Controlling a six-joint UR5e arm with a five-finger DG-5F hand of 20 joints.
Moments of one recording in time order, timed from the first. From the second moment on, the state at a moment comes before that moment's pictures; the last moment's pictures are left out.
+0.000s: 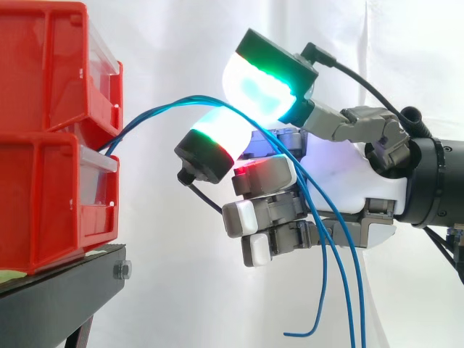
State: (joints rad) arm 0.15 -2.32 -1.18 -2.66 -1.38 -0.06
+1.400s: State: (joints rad) arm 0.13 -2.33 -1.18 -2.67 -1.39 -0.04
